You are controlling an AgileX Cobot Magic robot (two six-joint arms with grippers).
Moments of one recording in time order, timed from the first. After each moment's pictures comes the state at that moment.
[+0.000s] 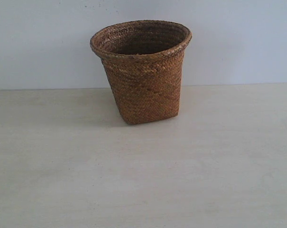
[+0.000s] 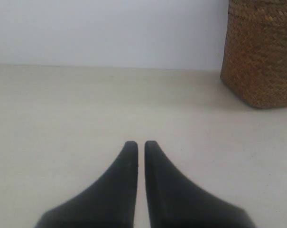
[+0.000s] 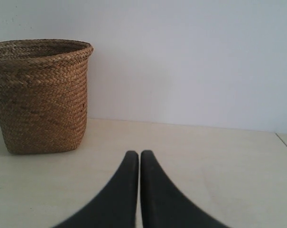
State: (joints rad) left arm -0.01 0.00 0.00 -0.04 0.29 -0.02; right arm 0.06 0.03 -0.18 0.22 0.27 -0.25
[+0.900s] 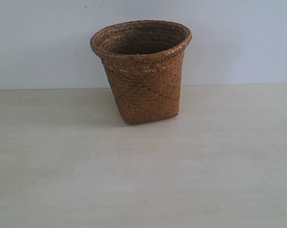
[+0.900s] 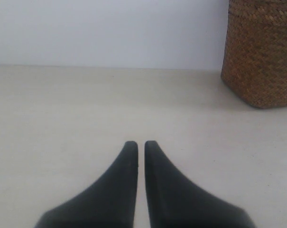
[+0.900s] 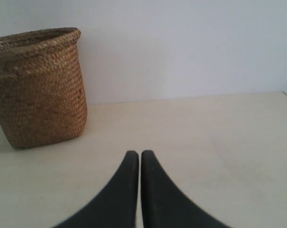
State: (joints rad) left arm -0.01 0.00 0.00 -0.04 0.29 -0.02; right arm 0.06 0.03 -0.09 0.12 0.24 -0.01
